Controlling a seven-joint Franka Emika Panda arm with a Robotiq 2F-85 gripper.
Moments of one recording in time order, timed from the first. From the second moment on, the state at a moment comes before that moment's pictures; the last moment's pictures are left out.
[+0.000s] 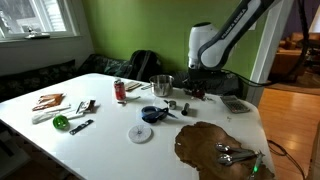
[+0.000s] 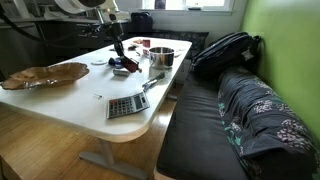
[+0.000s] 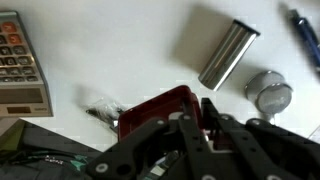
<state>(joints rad) 0.35 0.46 -0.25 -2.08 -0.12 2.67 0.84</state>
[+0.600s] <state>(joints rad) 0.30 0.12 0.05 -2.32 -0.02 2.25 0.58</state>
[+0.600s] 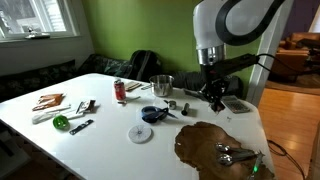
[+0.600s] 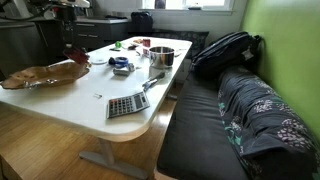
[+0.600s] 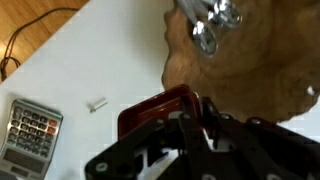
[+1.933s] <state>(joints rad) 0.34 0.37 0.24 -2.14 -0.05 2.15 0.39</state>
